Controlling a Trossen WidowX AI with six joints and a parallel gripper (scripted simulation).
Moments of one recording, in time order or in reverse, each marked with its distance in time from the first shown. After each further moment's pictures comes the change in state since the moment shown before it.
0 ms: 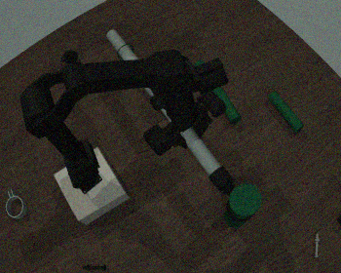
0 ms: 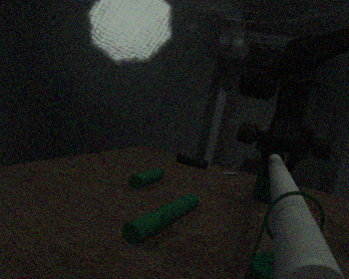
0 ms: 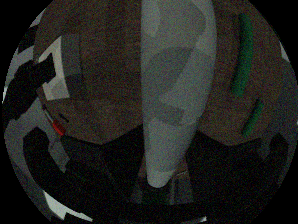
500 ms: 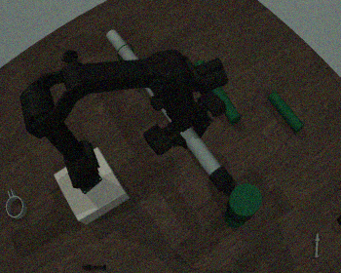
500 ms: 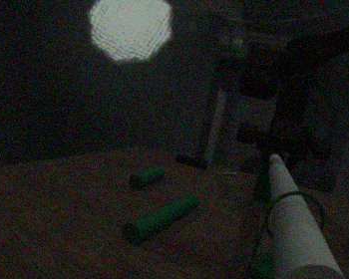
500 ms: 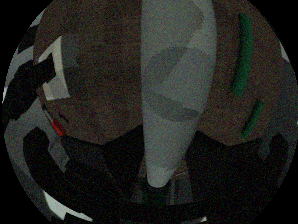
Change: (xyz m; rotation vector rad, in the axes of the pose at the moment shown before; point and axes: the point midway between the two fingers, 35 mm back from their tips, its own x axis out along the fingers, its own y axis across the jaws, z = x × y) arm 0.000 0.000 0.000 0.000 0.000 0.001
